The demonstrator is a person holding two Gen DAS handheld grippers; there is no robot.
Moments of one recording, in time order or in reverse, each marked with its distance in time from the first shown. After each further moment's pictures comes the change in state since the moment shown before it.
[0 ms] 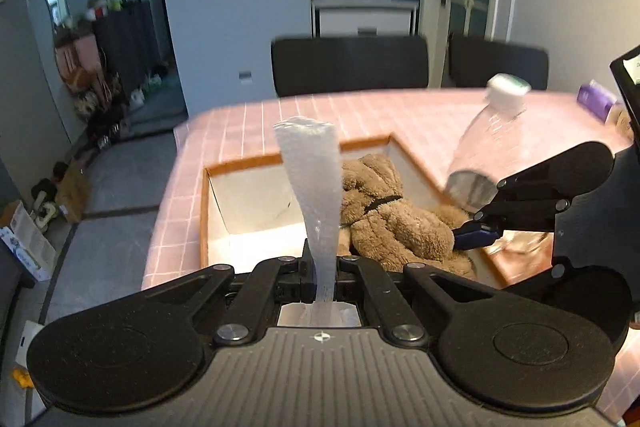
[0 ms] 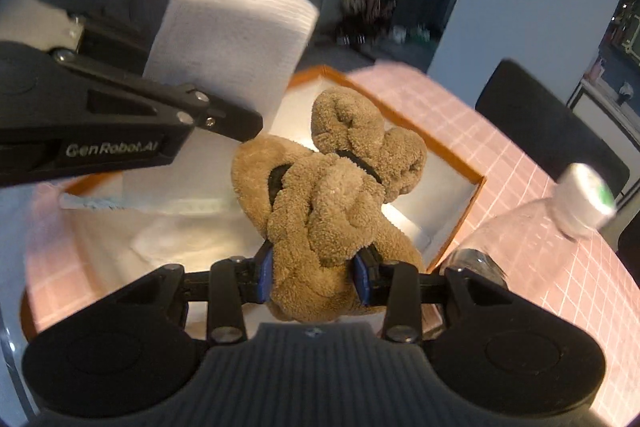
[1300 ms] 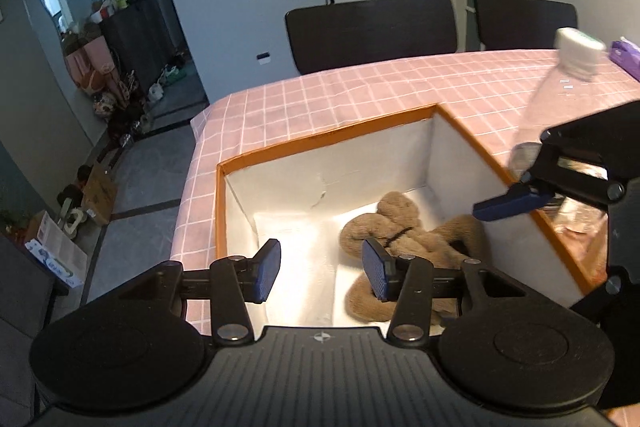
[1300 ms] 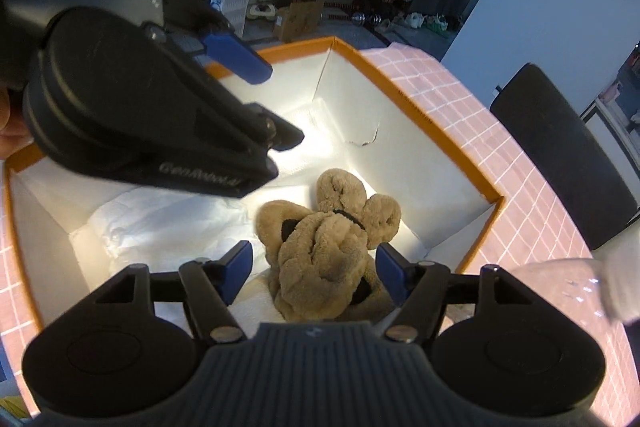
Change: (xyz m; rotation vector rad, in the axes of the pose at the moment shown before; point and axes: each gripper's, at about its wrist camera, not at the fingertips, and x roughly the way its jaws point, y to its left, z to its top) left arm 0.020 0.001 0.010 0.084 0.059 0.101; right arm -0.009 0.006 0.002 -0.114 0.013 -0.010
